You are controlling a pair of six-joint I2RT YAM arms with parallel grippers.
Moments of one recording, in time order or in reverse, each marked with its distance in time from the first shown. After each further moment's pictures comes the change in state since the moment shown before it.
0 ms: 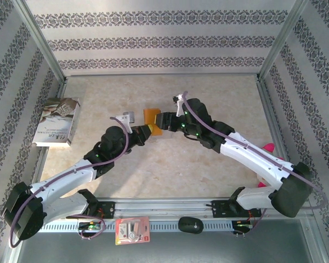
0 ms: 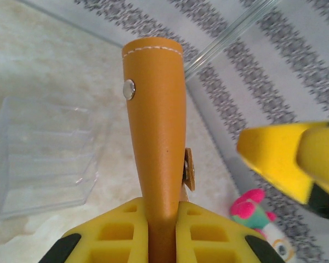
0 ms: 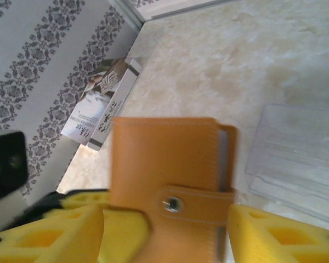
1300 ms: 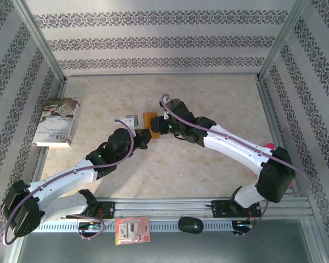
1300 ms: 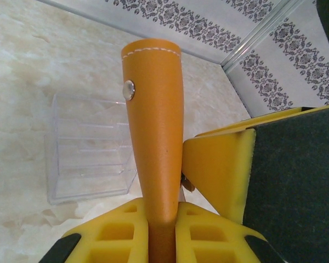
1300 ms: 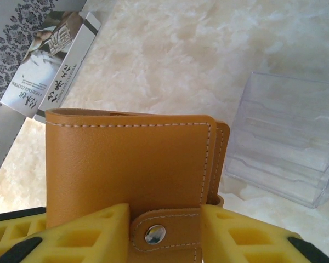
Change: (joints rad) left arm -0.078 -0.006 0.042 -0.149 -0.180 0.077; right arm 0.049 0.177 0.098 -0.111 0.078 -0.060
